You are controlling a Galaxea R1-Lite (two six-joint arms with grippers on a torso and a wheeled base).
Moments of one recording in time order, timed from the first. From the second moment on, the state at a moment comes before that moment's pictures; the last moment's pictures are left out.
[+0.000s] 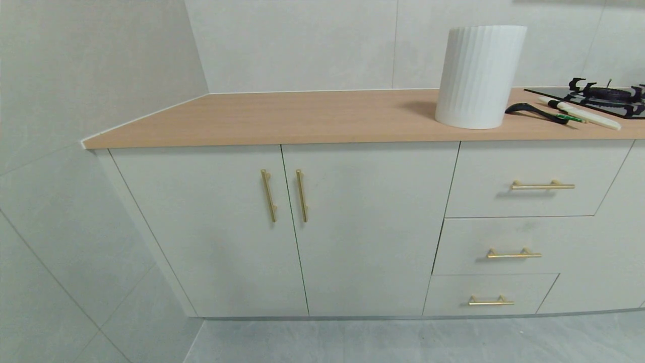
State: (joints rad) left arm -0.01 0.03 -0.37 0.27 0.25 0.08; right arm 0.00 0.00 -0.32 0.24 -0.15 0.01
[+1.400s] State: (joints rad) left arm 0.00 0.00 0.00 0.00 0.02 0.00; right arm 0.00 0.00 0.00 0.01 -0.04 0.00
